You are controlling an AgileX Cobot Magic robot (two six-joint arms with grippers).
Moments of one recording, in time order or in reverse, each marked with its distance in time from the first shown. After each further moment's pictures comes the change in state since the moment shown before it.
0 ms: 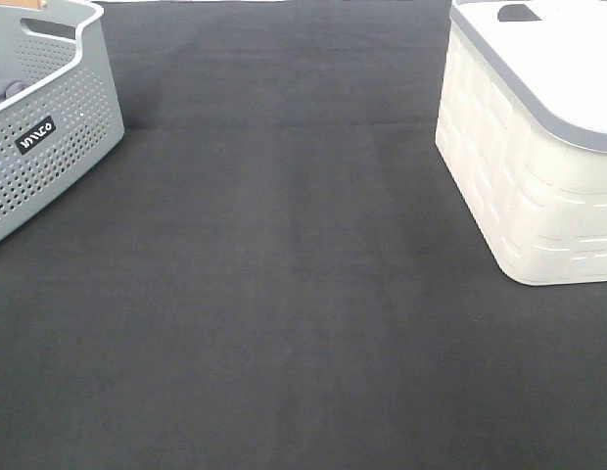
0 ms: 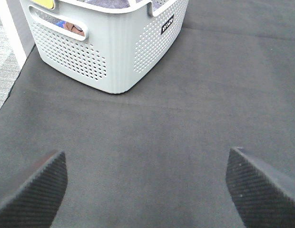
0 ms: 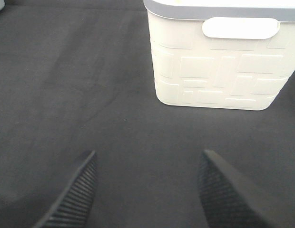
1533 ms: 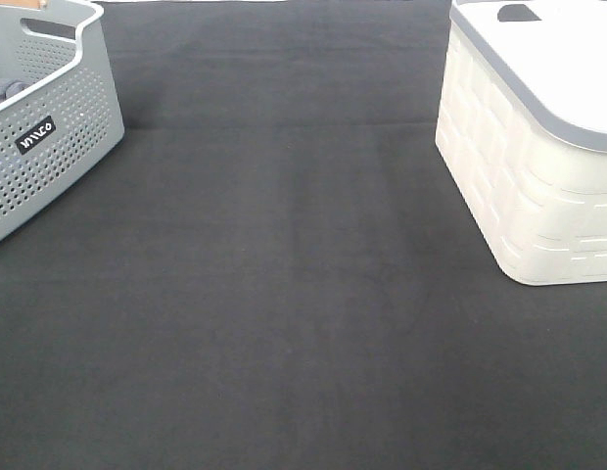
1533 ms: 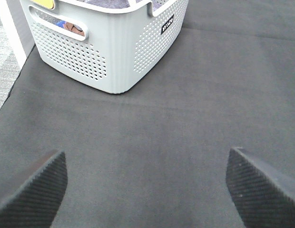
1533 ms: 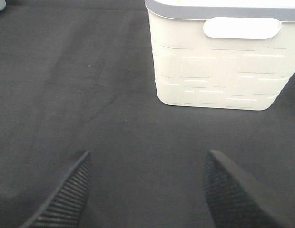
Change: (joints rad) left arm 0.000 0.000 0.000 0.000 0.000 0.000; right arm 0.000 0.000 0.000 0.003 0.000 -0.001
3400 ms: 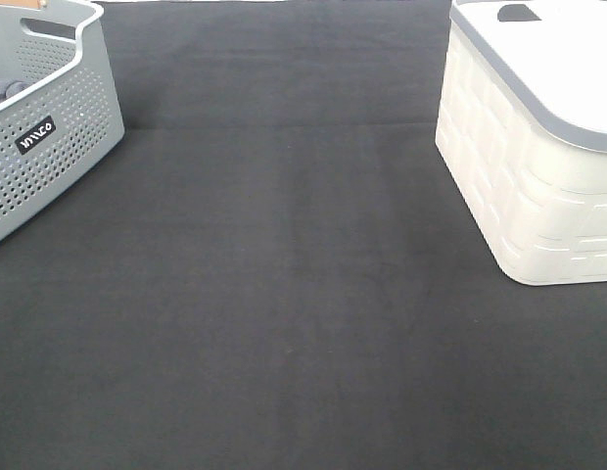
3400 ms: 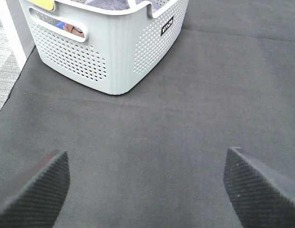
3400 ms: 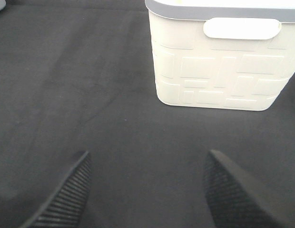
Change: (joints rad) left arm 0.000 0.000 0.000 0.000 -0.004 0.001; right arm 0.000 0.000 0.000 -0.001 0.000 -0.007
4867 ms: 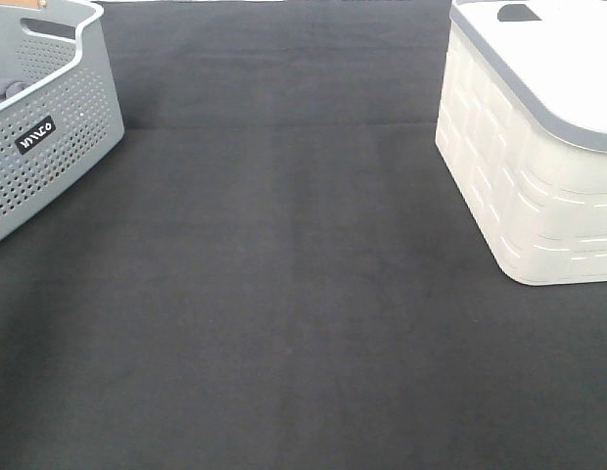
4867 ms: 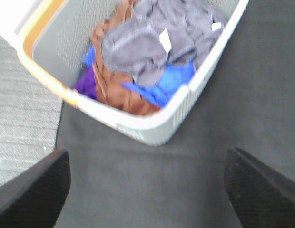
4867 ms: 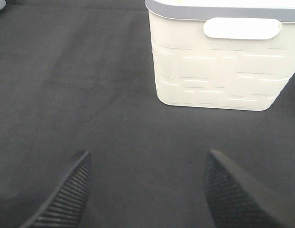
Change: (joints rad) left arm 0.000 1.176 -0.786 0.170 -0.036 0.025; right arm 0.000 0.000 0.000 0.000 0.000 0.000
